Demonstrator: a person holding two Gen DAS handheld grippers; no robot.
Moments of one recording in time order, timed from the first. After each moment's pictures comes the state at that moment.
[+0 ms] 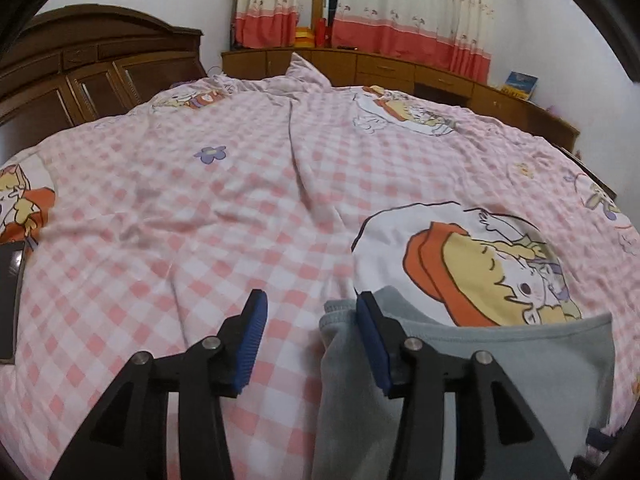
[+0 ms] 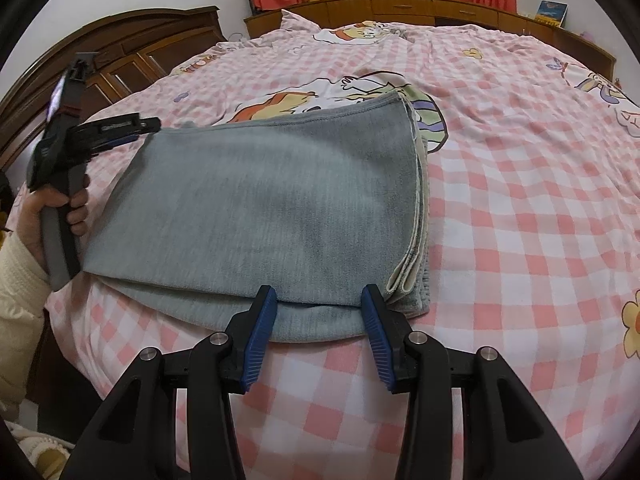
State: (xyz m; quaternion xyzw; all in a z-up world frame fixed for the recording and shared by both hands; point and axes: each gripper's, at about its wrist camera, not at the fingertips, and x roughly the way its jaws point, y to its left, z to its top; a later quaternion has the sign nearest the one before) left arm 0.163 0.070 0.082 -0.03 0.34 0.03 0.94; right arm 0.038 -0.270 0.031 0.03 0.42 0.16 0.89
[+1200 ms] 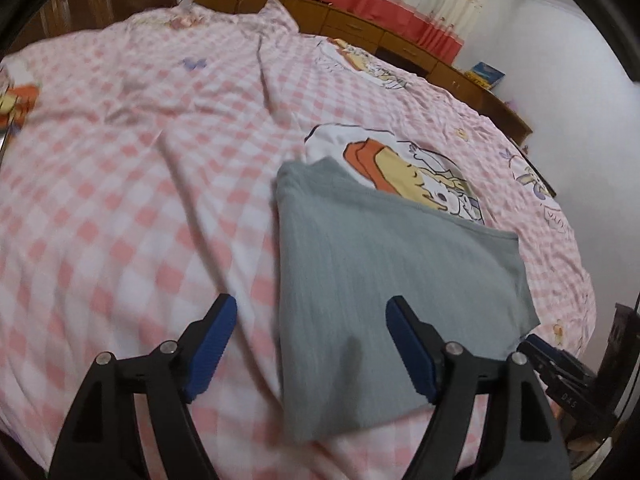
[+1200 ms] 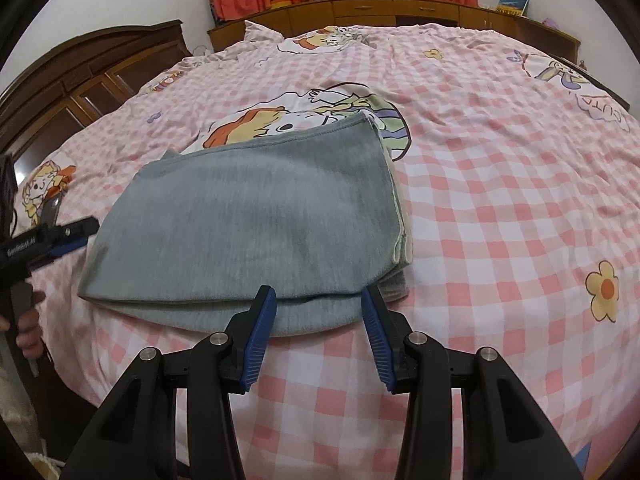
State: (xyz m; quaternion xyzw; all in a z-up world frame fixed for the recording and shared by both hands) left arm 0.063 0.085 0.066 -0.14 0.43 -0.08 0.89; right arm 0.024 -0.271 0.054 0.06 0.42 0.10 0.90
